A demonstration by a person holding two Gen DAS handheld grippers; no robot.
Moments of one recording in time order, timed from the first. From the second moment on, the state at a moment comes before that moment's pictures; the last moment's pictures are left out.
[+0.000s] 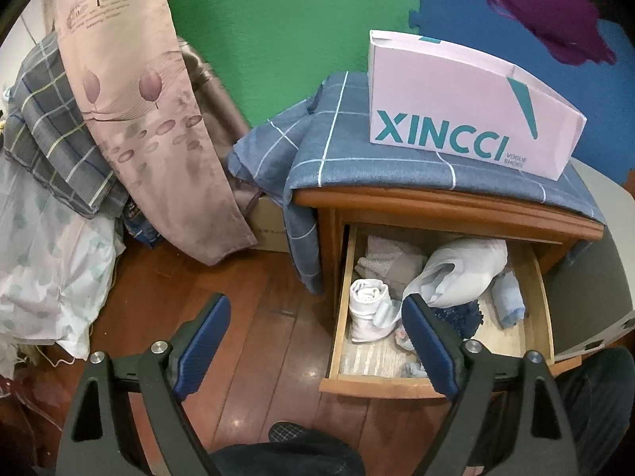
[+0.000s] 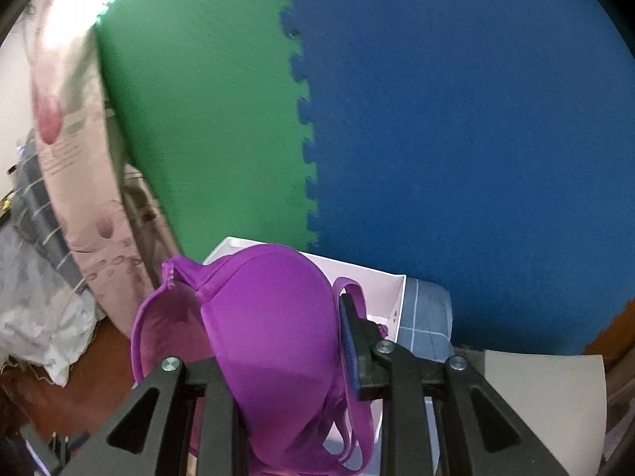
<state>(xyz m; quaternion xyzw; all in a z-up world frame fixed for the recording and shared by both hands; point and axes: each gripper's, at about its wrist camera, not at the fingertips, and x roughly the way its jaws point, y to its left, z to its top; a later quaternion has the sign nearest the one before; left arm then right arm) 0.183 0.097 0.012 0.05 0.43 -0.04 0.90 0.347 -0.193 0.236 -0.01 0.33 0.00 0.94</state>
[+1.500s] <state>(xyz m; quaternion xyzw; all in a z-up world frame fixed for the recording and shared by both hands) 0.180 0.121 -0.020 -0.01 0.47 -0.02 0.88 0.402 -0.157 0.115 -0.14 0.48 -0.01 0.86</state>
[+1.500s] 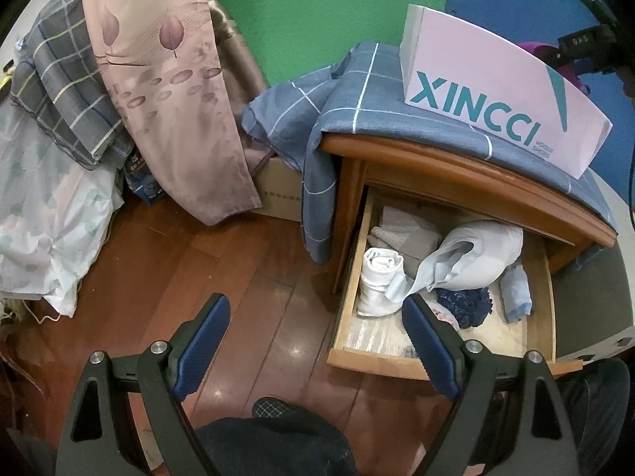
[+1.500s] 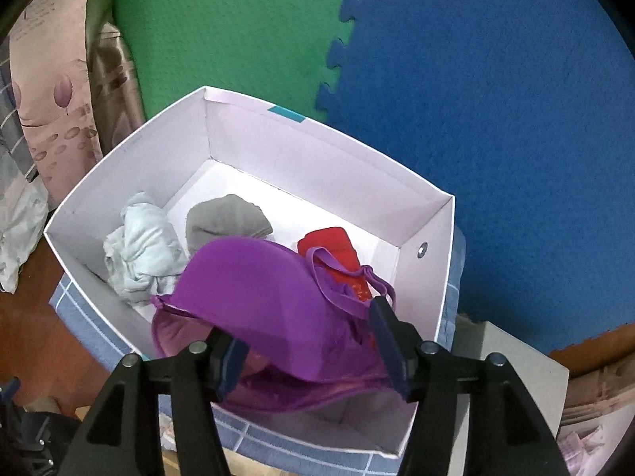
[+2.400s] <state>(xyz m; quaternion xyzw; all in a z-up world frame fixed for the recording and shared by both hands) 0.167 0.108 -0.008 -0.01 0.46 -0.03 0.89 0.220 -0.198 0.077 -0.11 0.49 0.08 0.86</state>
